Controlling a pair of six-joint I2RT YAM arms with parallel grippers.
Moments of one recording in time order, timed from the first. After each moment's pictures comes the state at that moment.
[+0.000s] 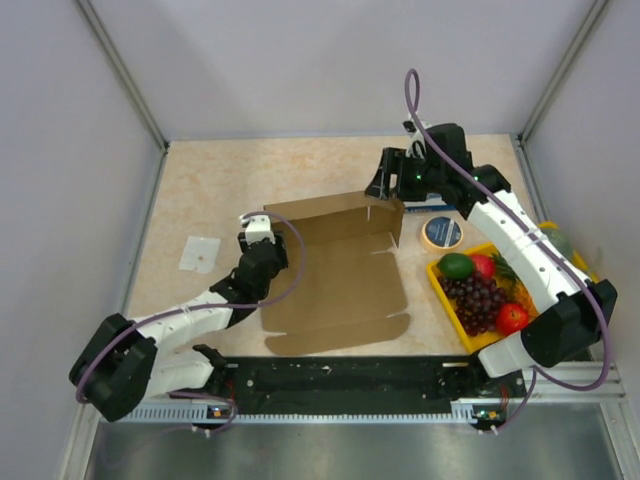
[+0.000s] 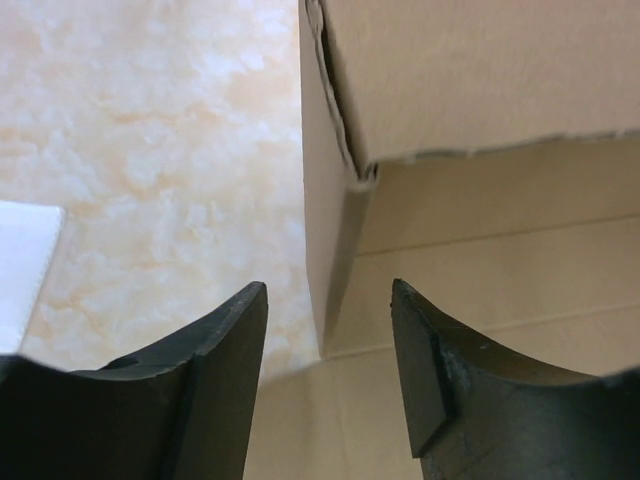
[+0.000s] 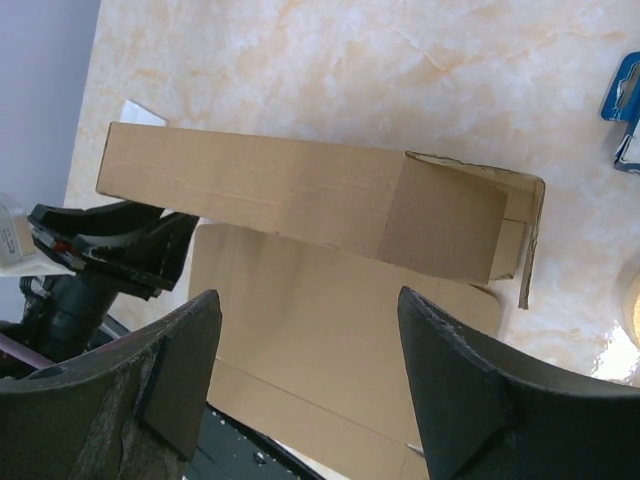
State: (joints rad) left arm -0.64 1.14 0.43 0.29 -0.55 -0.34; right arm 0.44 1.45 1.50 -0.66 -0.26 0.42
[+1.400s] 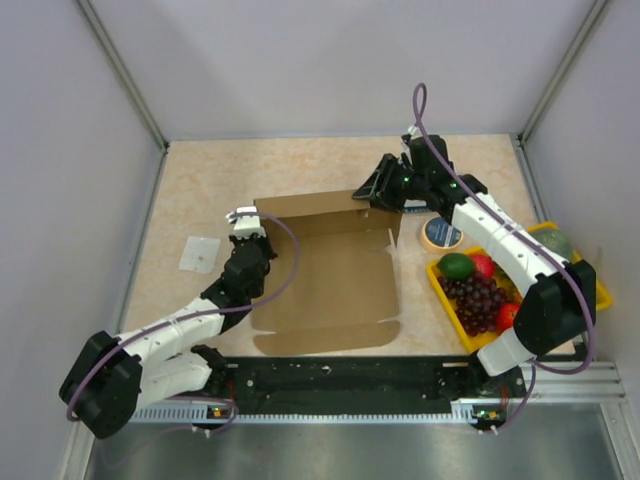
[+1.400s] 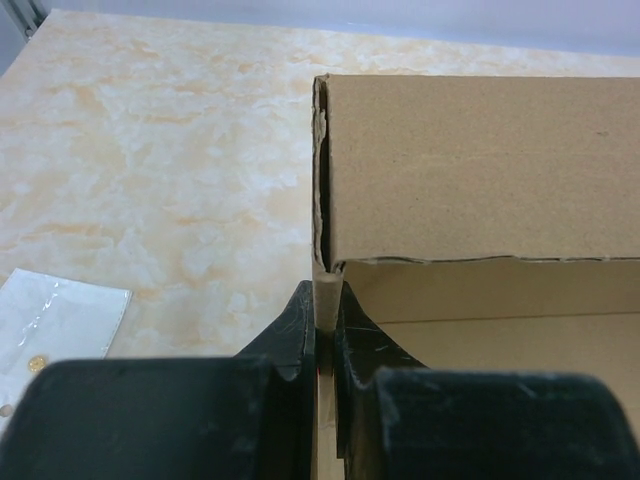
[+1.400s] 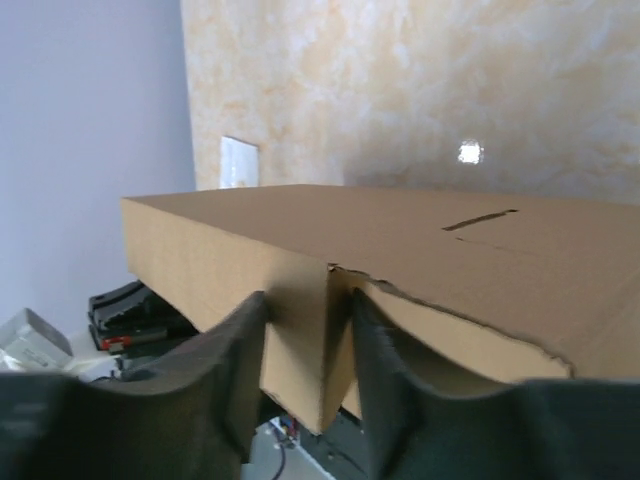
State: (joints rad) left arm -0.64 1.06 0.42 0.49 -0.66 -0.19; right arm 0.46 1.53 1.36 -0.45 -0.34 0.84
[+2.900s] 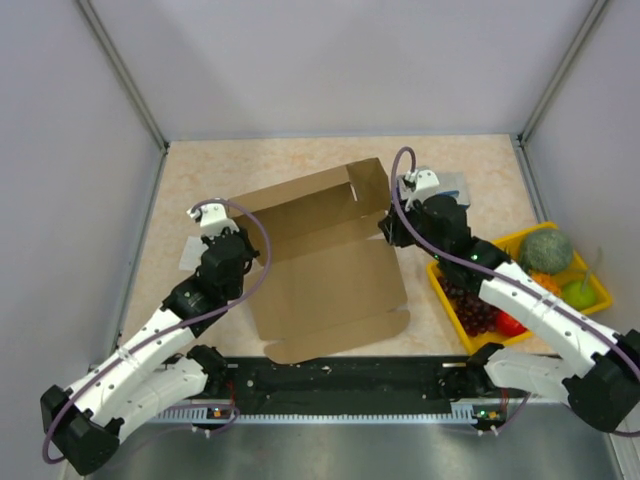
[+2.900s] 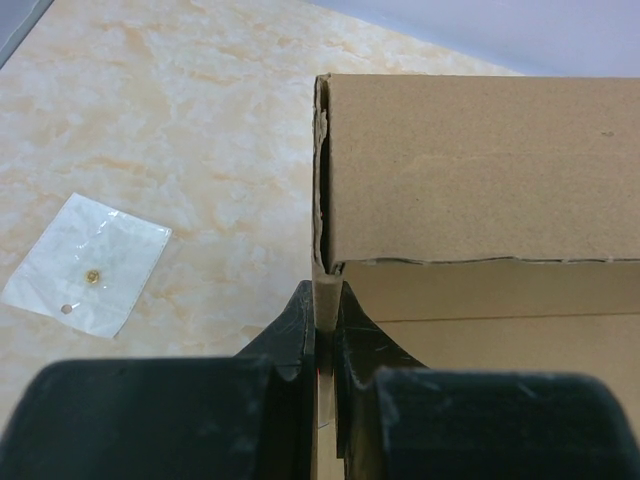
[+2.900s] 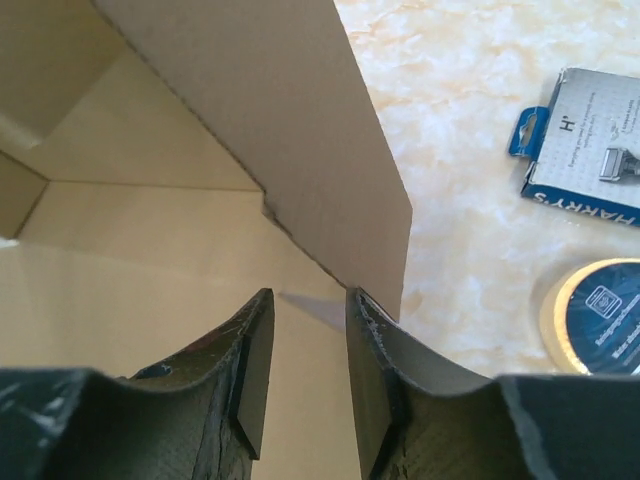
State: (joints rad) left arm -0.65 0.79 0.67 -0.19 -0.72 -0.48; right arm 0.65 1.05 0.89 -0.22 0.10 0.28
